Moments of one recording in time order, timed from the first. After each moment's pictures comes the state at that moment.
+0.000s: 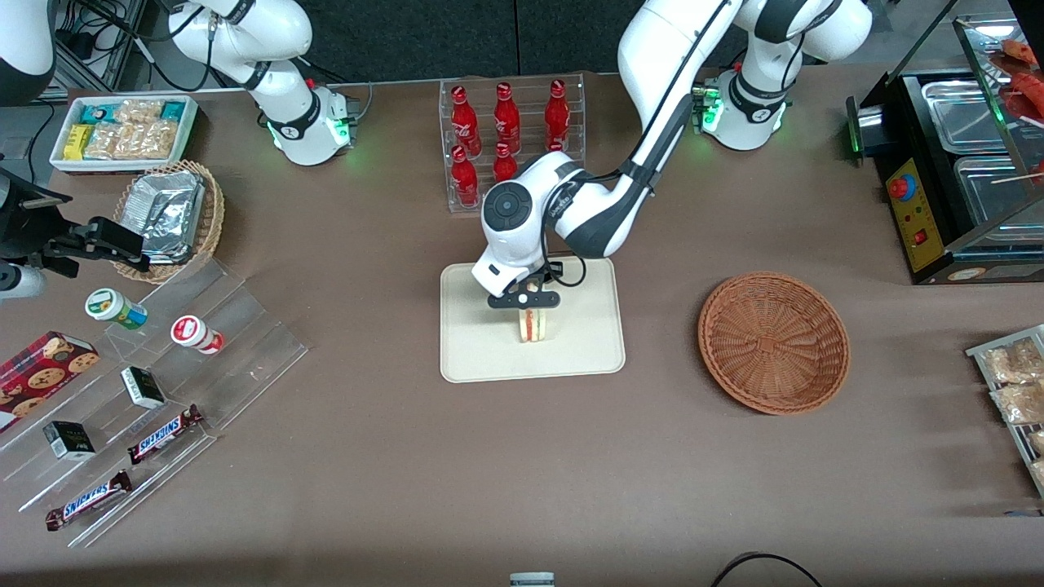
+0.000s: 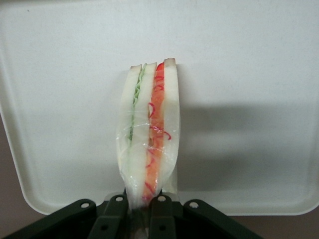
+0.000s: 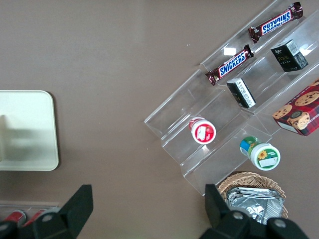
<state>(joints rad) -0.87 0.67 0.01 -1.52 -0.04 2.08 -0.83</state>
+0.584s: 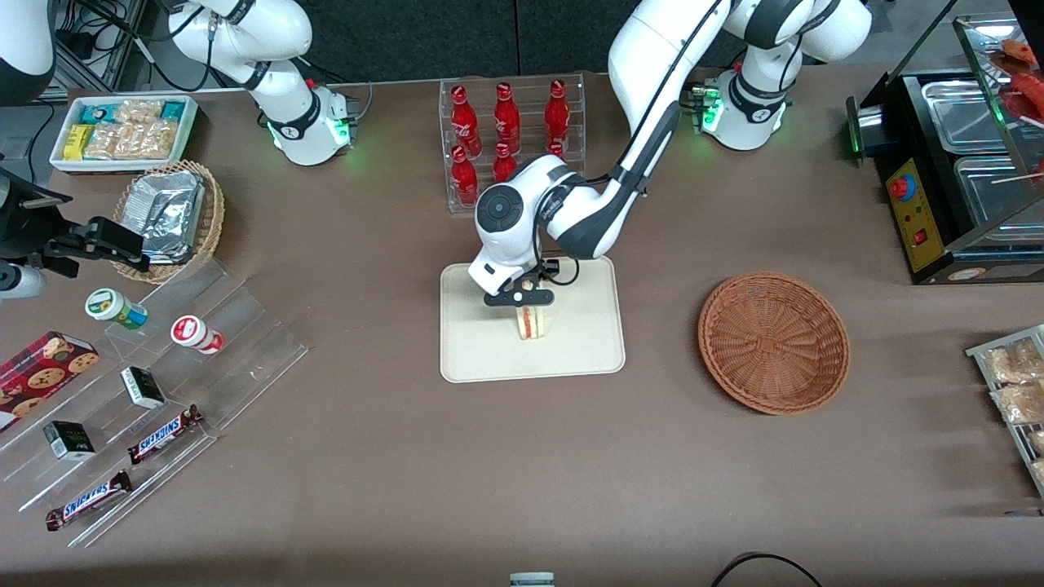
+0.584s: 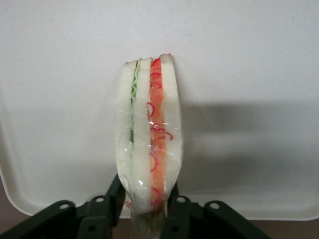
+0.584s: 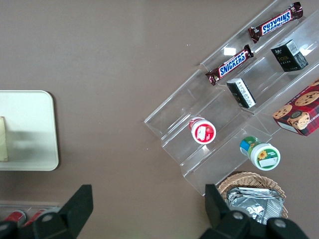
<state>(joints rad) -0.89 0.70 0.01 -1.52 -0.04 2.09 -0.85</state>
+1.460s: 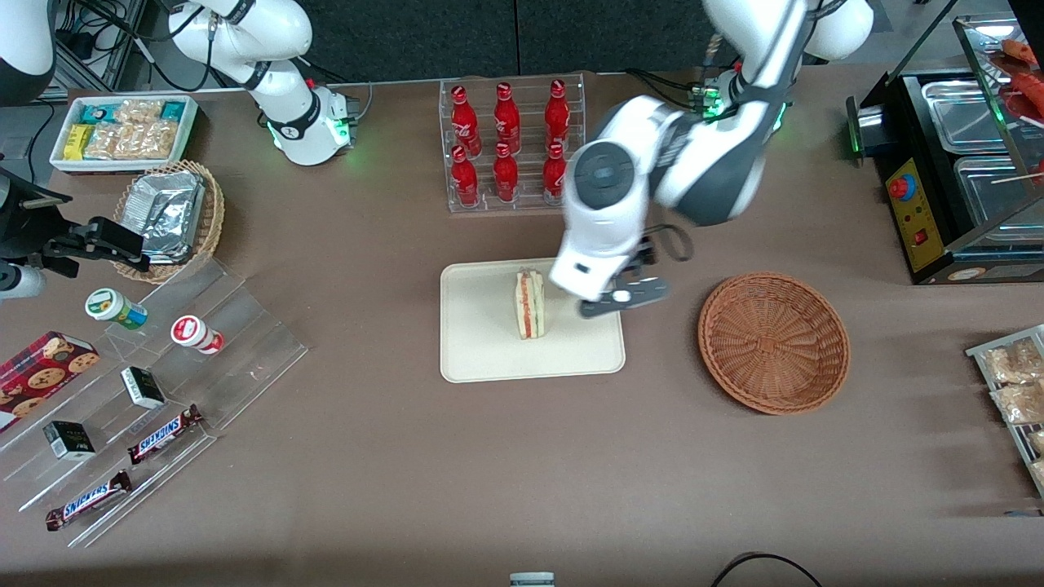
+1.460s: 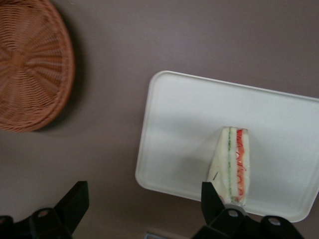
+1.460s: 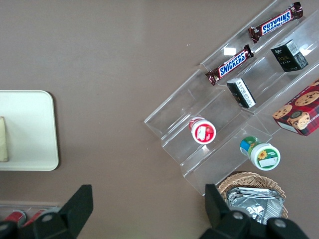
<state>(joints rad) -0.77 0.38 0.18 -1.47 -0.04 1.70 -0.86</state>
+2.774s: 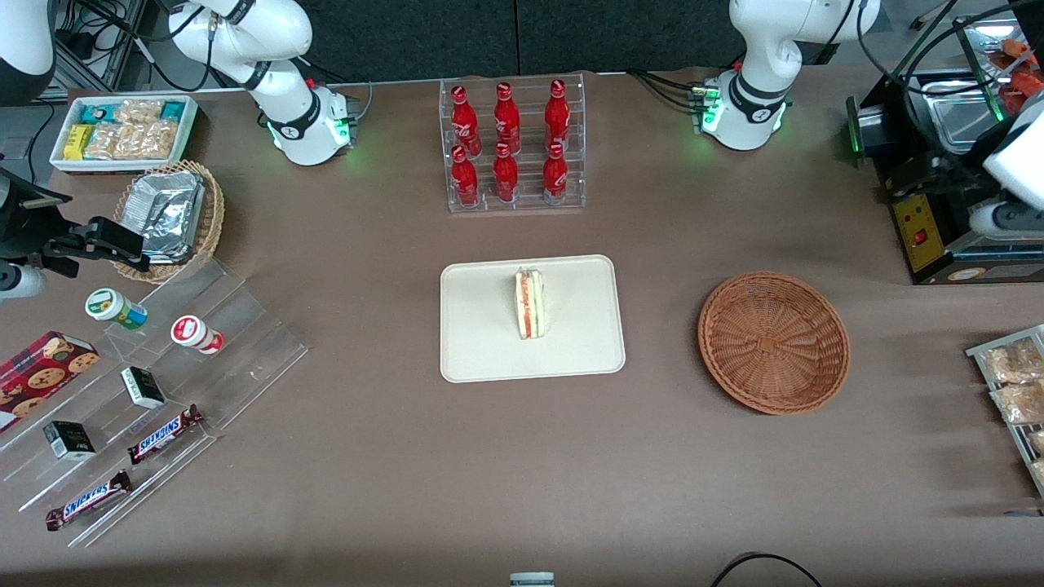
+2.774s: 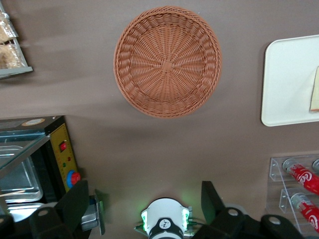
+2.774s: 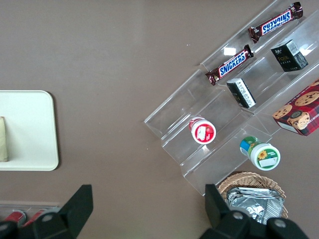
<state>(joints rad) -0.20 0.00 0.19 -1.48 0.01 1.29 0.06</state>
